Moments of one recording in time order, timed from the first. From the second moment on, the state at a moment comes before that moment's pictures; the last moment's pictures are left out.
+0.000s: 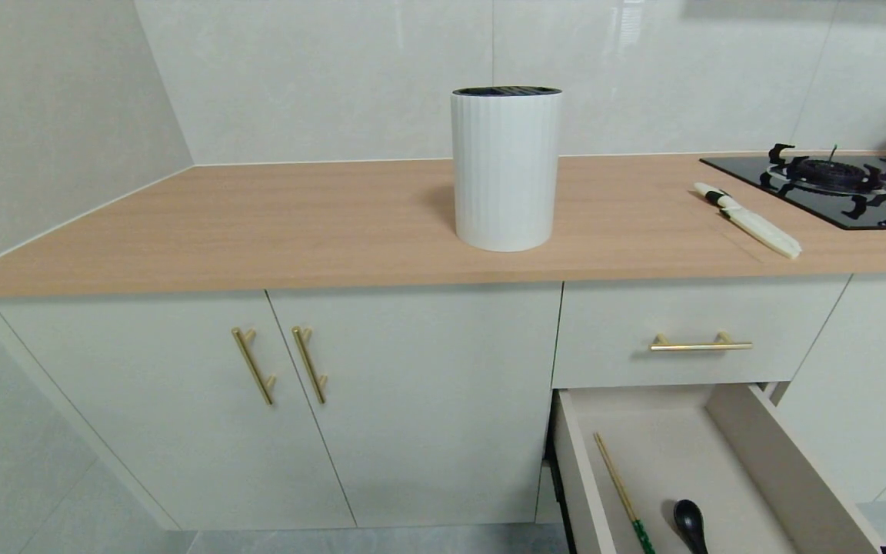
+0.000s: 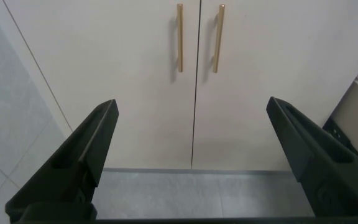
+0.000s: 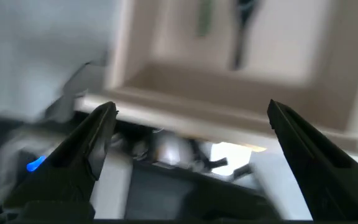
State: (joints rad) left arm 0.00 0.00 0.00 0.00 0.04 -0.01; right arm 0.29 1.06 -0.48 0.33 0.08 0.16
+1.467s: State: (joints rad) left arm 0.00 0.00 0.00 0.00 0.04 -0.01; right arm 0.39 1.63 -0.17 -0.25 0.18 0.19
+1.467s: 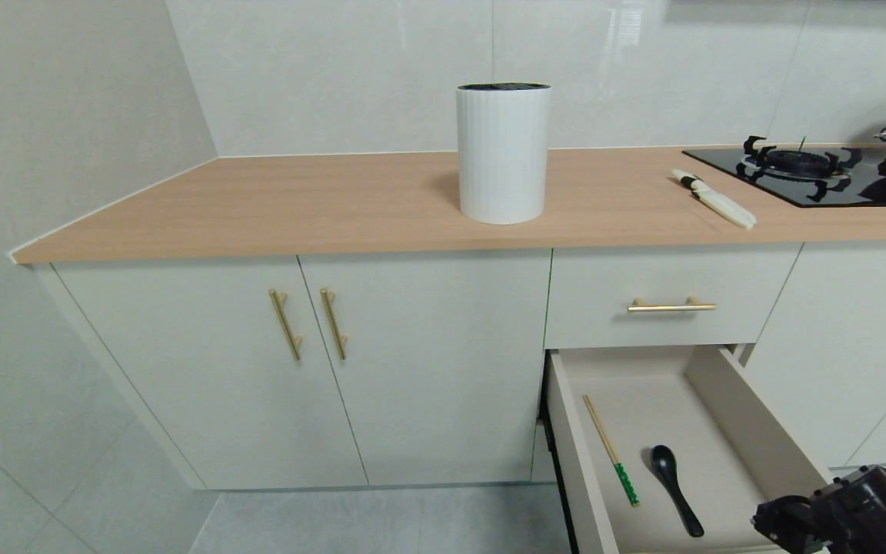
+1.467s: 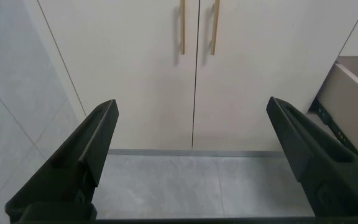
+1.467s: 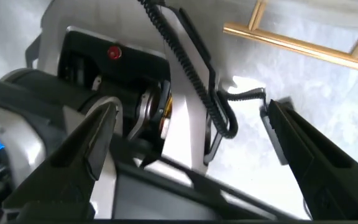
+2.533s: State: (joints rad) left arm 0.00 0.00 0.00 0.00 0.04 -0.01; right arm 0.40 1.98 0.00 -0.88 -0.04 0.27
